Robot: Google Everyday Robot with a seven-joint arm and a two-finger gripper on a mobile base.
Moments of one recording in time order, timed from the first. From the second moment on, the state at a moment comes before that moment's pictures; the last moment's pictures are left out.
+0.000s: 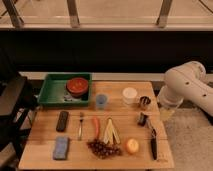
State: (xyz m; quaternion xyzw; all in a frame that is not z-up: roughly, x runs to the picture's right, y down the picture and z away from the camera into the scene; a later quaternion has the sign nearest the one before) arm 0.285 0.104 0.684 -0.28 0.02 0.02 0.96
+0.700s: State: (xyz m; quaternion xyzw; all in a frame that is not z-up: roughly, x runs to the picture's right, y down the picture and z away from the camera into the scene) arm 0.285 0.103 0.684 -0.28 0.02 0.02 0.96
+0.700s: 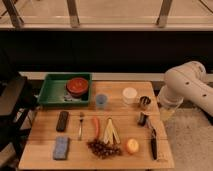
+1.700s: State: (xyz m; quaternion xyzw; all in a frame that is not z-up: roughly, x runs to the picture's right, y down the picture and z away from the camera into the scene) arm 0.241 0.107 0.668 -0.31 -0.16 0.03 0.94
